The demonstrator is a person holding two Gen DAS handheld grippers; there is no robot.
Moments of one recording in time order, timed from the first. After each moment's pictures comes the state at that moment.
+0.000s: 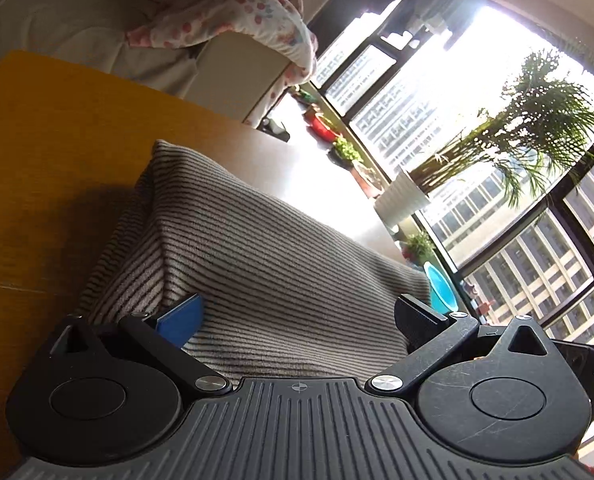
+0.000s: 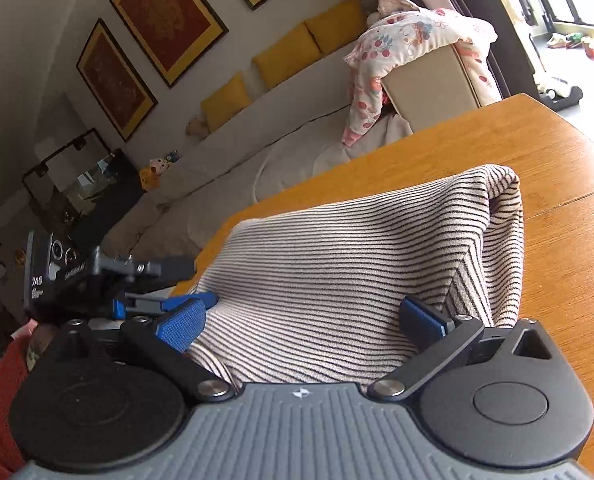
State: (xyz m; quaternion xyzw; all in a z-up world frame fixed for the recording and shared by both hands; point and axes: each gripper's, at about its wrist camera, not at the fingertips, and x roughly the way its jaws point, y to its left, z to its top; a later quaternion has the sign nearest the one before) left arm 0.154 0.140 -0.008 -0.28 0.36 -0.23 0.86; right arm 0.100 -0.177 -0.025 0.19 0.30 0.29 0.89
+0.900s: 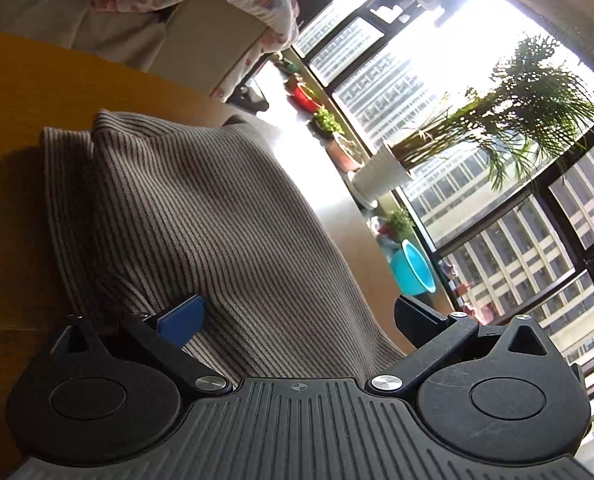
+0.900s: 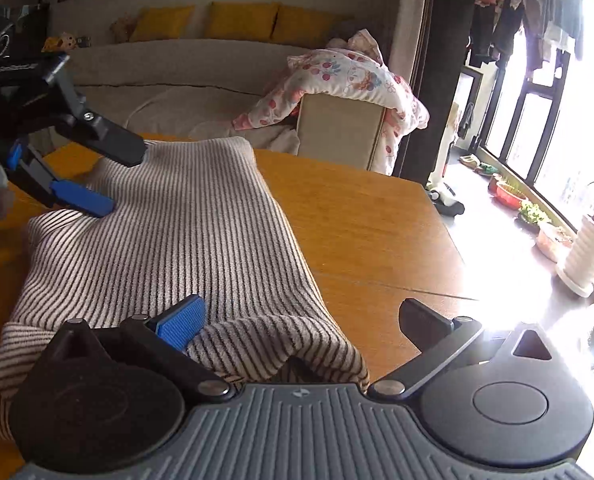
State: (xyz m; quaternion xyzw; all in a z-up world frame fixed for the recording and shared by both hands) left arm 0.194 0.095 -0.010 -0.27 0.39 -0.27 0.84; right arm 0.090 -0.150 -0.023 -0.10 0.28 0.11 0.95
